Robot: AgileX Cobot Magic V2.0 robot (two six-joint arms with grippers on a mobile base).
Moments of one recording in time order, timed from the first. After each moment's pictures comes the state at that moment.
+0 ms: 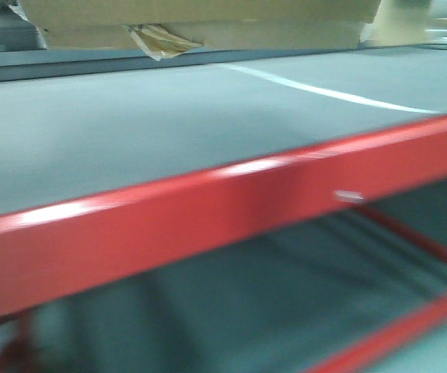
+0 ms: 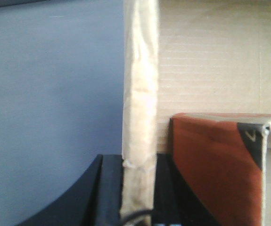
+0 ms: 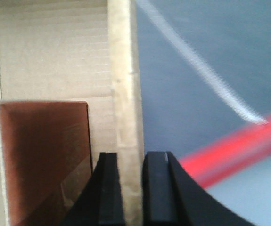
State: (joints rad) left arm -0.48 1.48 -1.79 0.55 0.98 -0.66; right arm 0.42 1.50 -1.78 -0.42 0.98 0.59
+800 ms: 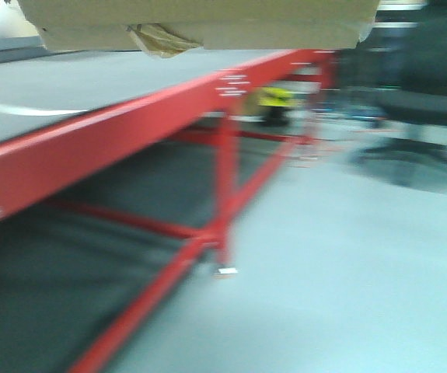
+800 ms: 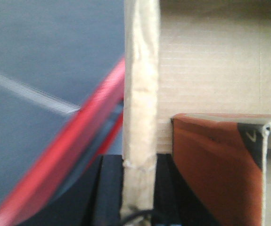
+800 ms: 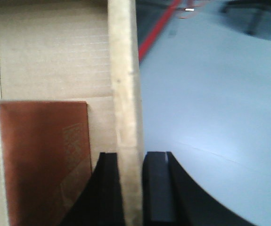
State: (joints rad) left arm -0.48 1.48 -1.79 0.55 0.98 -0.66; right arm 0.42 1.50 -1.78 -0.42 0.98 0.59
